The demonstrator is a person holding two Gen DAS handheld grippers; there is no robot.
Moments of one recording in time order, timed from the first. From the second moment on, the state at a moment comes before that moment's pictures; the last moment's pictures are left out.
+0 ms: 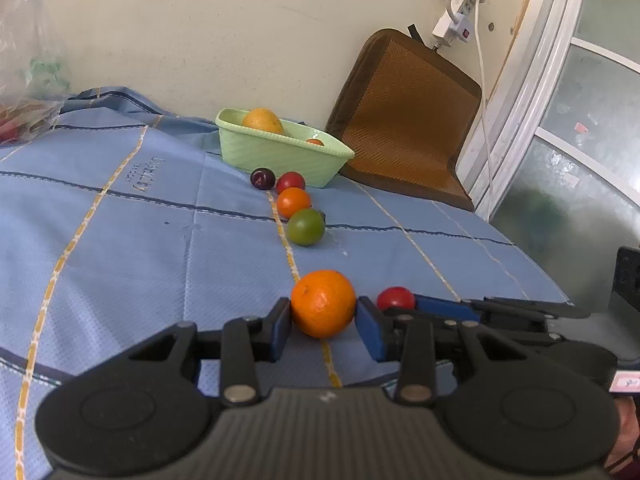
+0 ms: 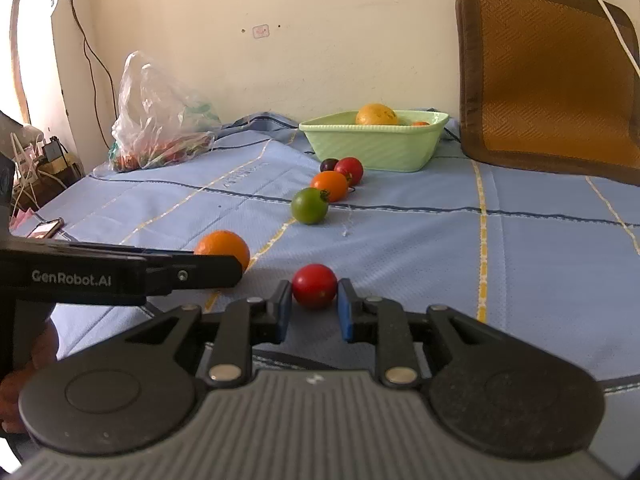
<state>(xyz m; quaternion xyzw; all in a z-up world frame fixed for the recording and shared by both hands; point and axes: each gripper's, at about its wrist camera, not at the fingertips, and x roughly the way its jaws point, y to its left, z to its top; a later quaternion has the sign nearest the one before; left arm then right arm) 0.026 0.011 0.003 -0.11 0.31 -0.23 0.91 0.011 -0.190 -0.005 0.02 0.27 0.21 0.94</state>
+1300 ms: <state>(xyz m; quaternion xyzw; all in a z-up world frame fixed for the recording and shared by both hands) 0.252 -0.009 0.044 -0.09 0.31 -0.19 0.93 0.196 -0.223 0.024 0.10 0.19 0.17 0.96</state>
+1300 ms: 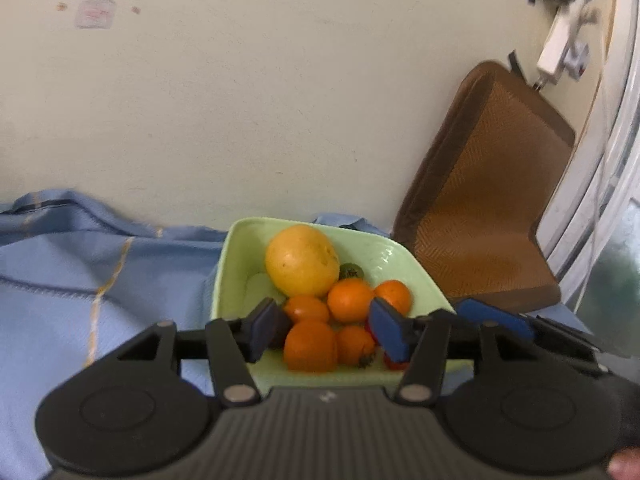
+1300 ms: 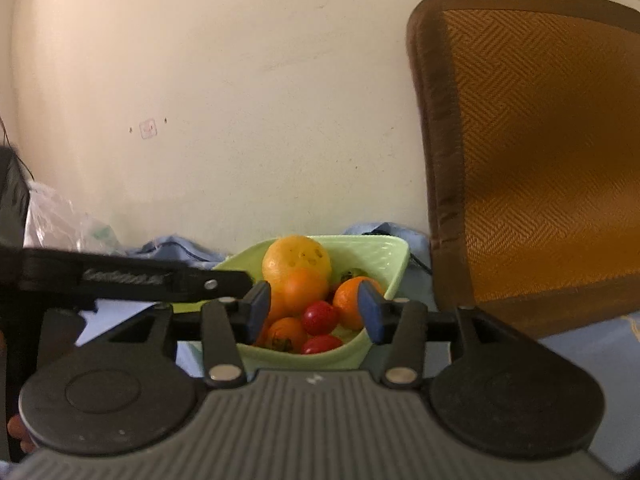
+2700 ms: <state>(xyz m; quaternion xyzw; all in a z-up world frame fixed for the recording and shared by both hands) 0.162 0.032 0.005 -0.14 0.35 -0.21 0.90 0.187 -0.190 -0.003 0.13 0.34 0.26 0.89</state>
